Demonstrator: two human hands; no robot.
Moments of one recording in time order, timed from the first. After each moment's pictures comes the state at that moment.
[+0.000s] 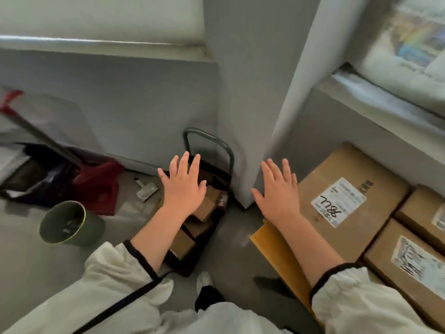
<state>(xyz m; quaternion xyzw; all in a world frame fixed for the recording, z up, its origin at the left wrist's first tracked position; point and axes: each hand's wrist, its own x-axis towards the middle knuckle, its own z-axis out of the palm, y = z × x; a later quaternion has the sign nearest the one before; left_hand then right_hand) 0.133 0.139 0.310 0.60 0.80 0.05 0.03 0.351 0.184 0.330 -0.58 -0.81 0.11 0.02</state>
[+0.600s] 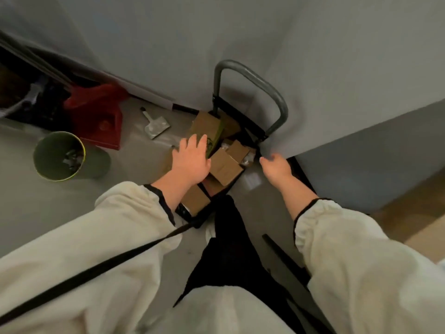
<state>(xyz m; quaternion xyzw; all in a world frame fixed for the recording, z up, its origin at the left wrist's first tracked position) -0.002 0.215 0.132 0.55 0.79 -0.09 0.25 0.199 0.301 0.126 -0.69 -0.55 0.47 -0.07</state>
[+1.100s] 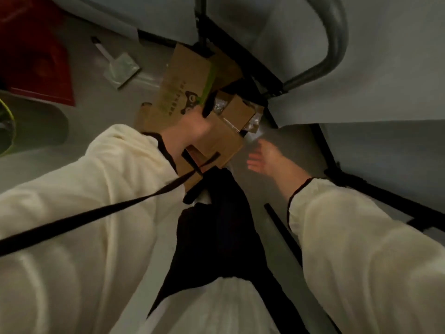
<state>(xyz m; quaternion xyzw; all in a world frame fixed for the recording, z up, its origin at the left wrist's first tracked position) -0.009 0.302 -0.088 0.33 0.78 0.01 0.53 0.183 0.323 -0.077 -0.75 -0.10 0.65 -0.06</state>
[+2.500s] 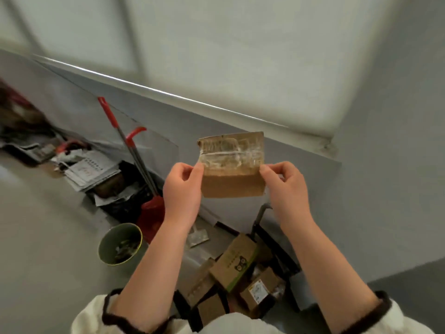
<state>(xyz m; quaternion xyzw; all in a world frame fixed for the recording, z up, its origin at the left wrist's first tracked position) -0.088 0.167 0.455 0.20 0.77 0.59 0.11 0.047 0.267 0.473 -0.42 -0.64 0.54 0.36</state>
